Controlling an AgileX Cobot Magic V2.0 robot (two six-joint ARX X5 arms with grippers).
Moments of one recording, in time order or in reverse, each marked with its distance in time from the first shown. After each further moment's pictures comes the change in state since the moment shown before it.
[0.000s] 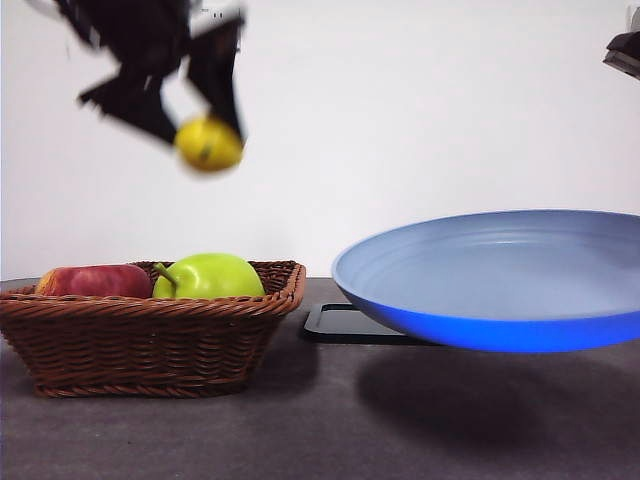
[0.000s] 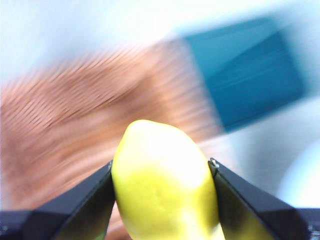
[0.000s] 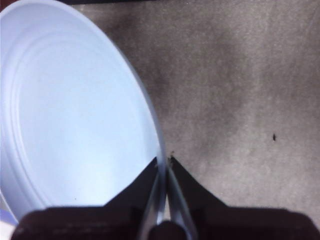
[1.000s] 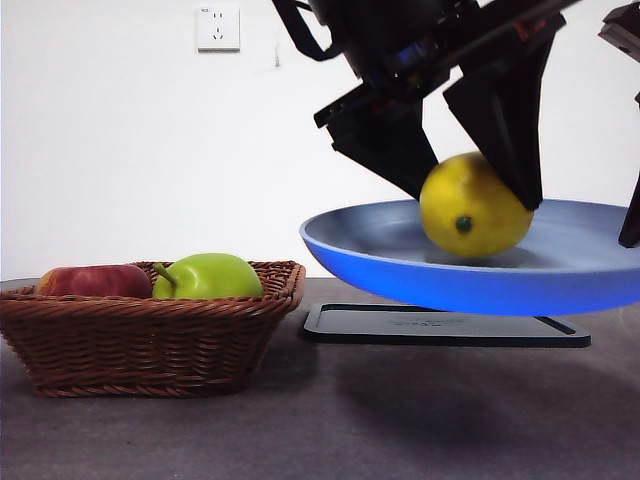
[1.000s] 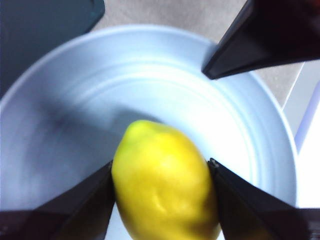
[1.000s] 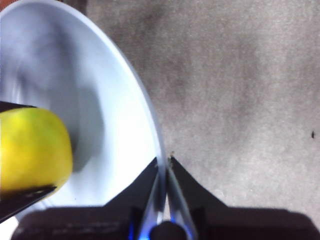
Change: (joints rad) left arm -0.603 0.188 -0.003 0.095 -0.175 0.060; right arm 0.003 0.000 0.000 -0.002 -0.106 0.000
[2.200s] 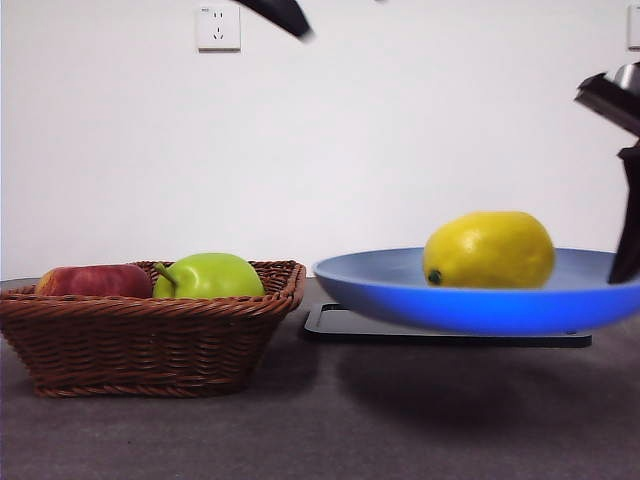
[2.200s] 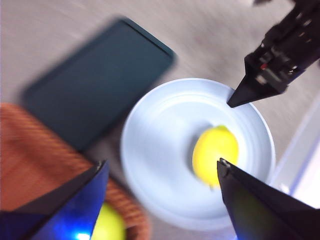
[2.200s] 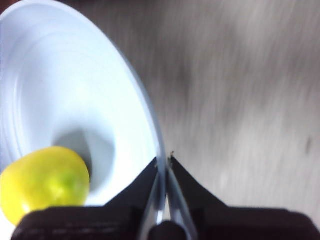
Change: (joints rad) left arm 0.123 -0.383 0.000 -0.187 -0.089 0.001; right arm -0.074 0.208 0.050 0.051 -0.041 0.050
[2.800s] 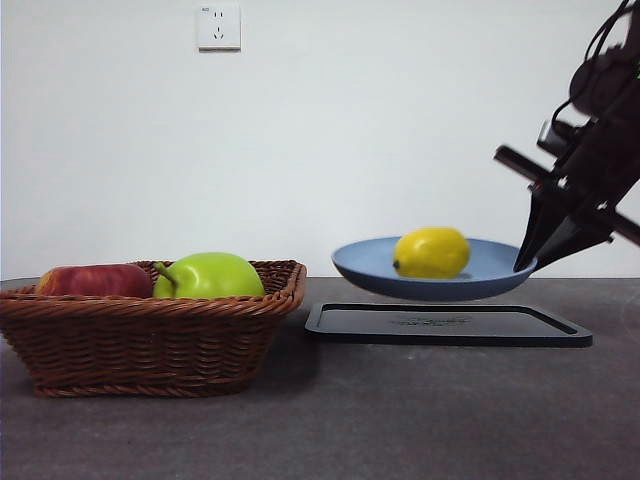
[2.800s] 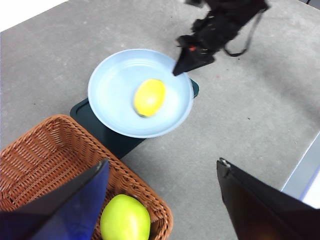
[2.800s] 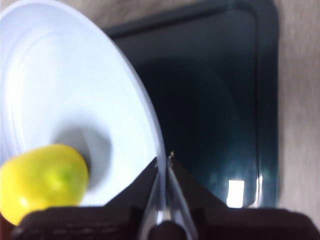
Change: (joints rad) left arm 0.048 -0.176 0.000 -0.055 -0.021 0.007; right arm -0.071 0.557 0.471 0.213 0.000 0.022
